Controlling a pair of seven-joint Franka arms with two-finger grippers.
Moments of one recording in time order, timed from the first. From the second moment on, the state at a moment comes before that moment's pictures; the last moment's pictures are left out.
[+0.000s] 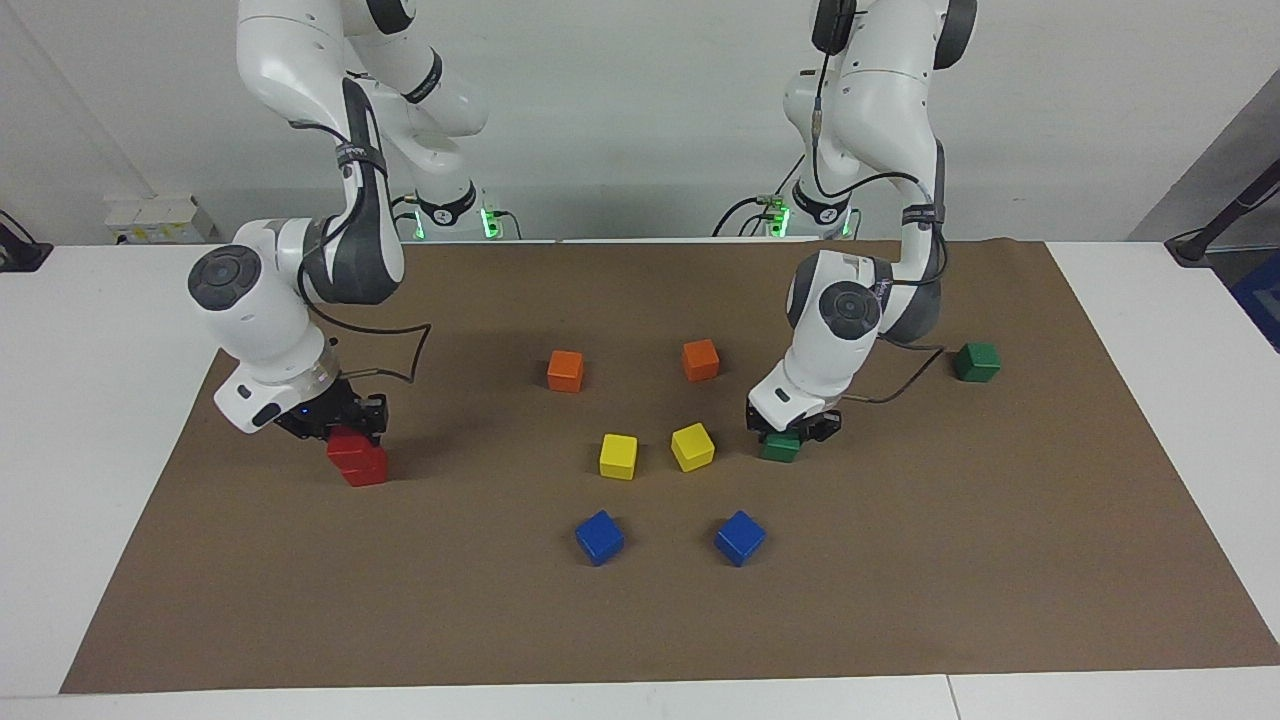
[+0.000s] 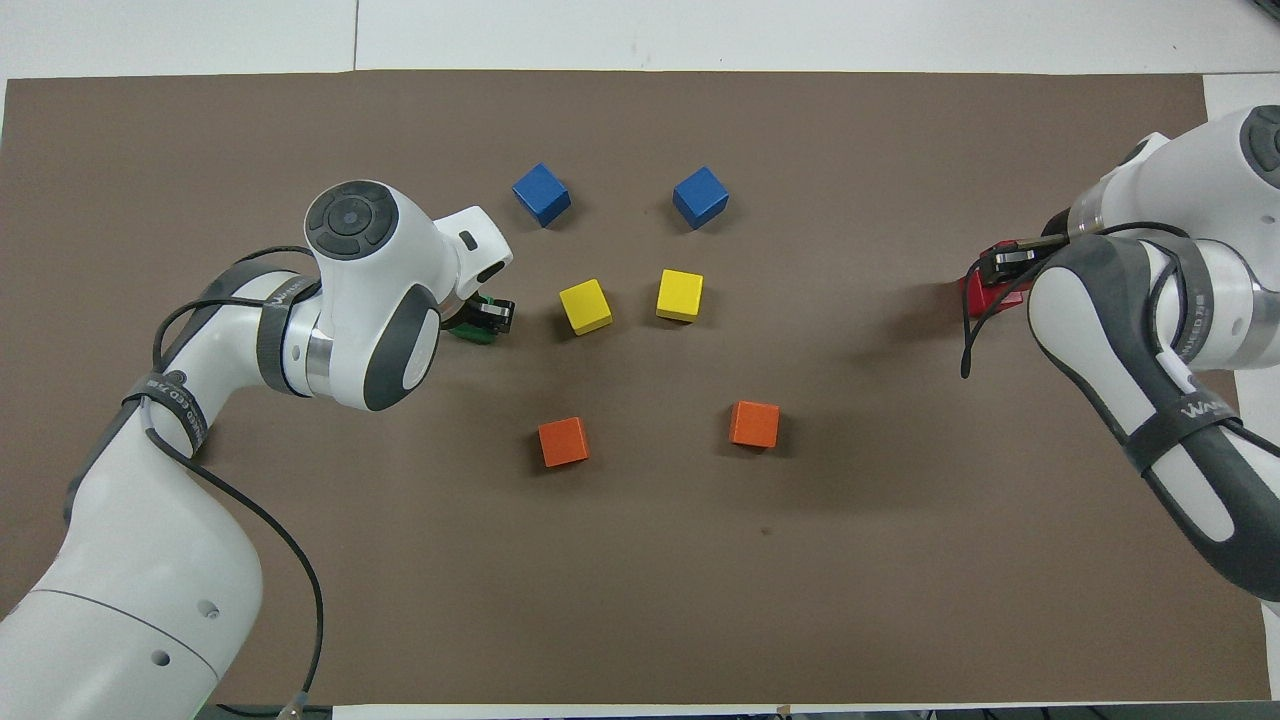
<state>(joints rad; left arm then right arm) -0.41 0.41 0.03 -1.83 -0.06 2.21 -0.07 -0.15 0.29 0.12 -1.83 -0.03 2.12 -0.07</state>
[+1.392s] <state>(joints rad) 0.22 0.02 0.06 -2.15 -0.02 2.11 0.47 -0.17 0.28 0.12 -1.94 -0.07 2.26 -0.07</state>
